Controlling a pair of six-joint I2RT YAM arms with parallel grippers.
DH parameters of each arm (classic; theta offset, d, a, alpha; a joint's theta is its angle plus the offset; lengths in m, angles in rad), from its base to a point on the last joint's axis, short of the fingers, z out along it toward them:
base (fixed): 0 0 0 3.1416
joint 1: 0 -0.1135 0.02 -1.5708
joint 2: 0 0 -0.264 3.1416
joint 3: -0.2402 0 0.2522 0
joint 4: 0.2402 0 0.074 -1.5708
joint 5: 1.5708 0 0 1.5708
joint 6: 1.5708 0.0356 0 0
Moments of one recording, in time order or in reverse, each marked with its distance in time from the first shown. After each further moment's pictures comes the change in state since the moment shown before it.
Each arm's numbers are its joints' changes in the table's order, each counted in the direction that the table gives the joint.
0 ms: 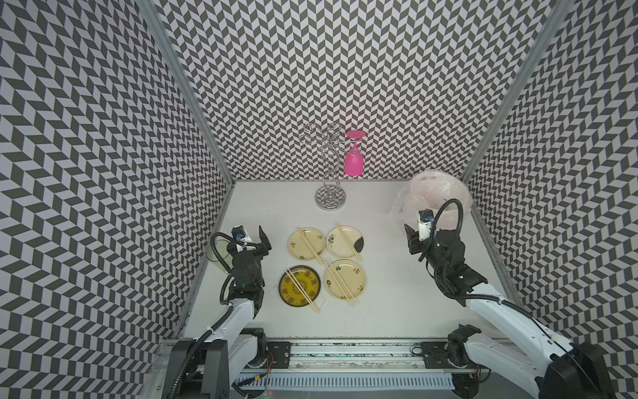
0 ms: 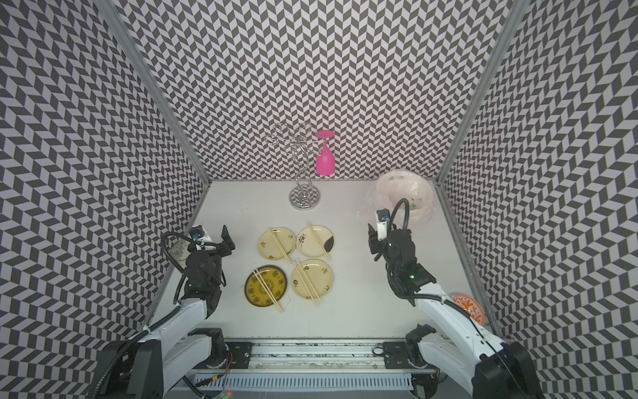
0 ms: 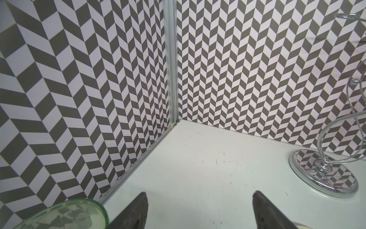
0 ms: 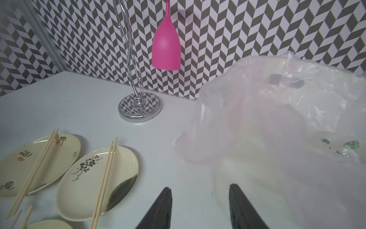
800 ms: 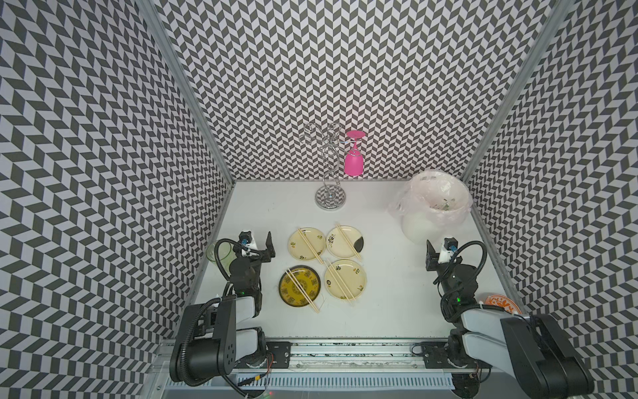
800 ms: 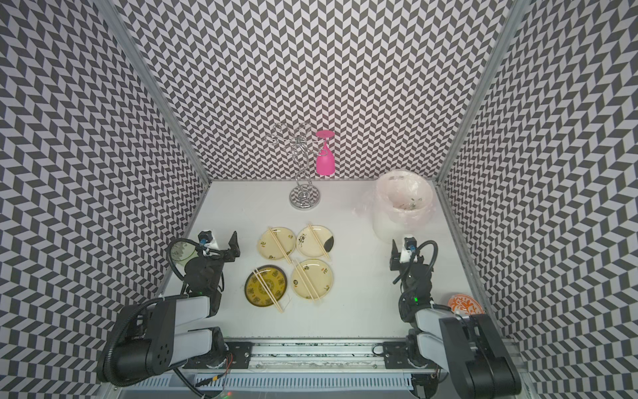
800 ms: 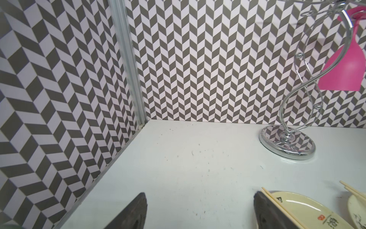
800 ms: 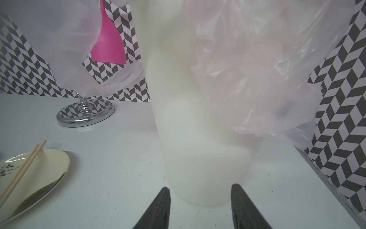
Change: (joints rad) left arm -0.093 -0.241 0.080 -0.346 0.372 0.068; right arm 0.302 -0.252 0.487 -0.898 -0.117 0.019
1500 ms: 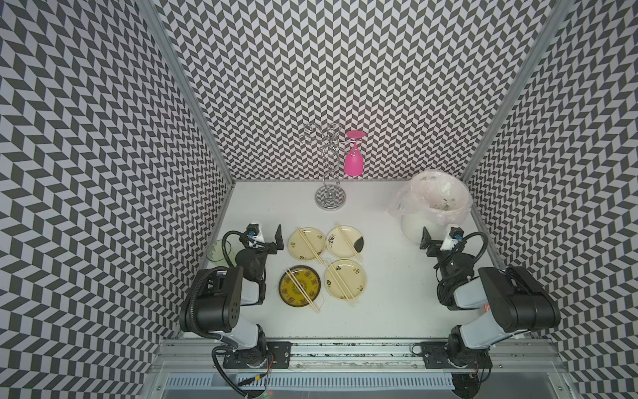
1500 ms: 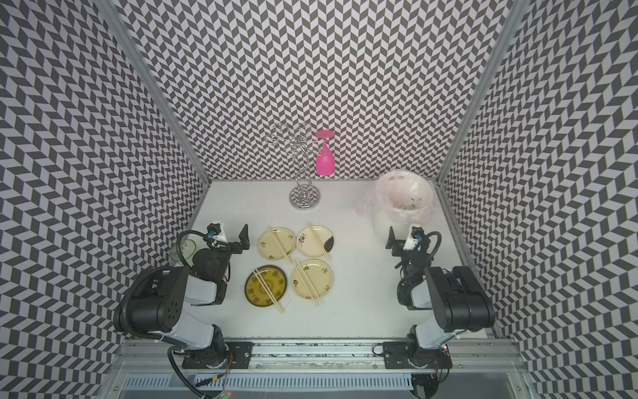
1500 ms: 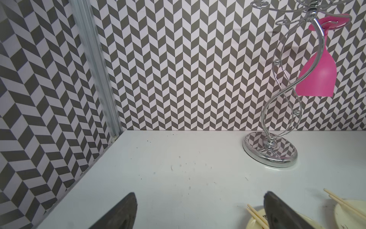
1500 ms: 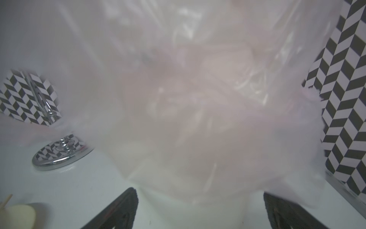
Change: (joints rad) left arm 0.053 -0.283 -0.104 -0.192 0.028 -0.020; right arm 0.066 -0.348 -0.149 -0.270 0.026 0.121
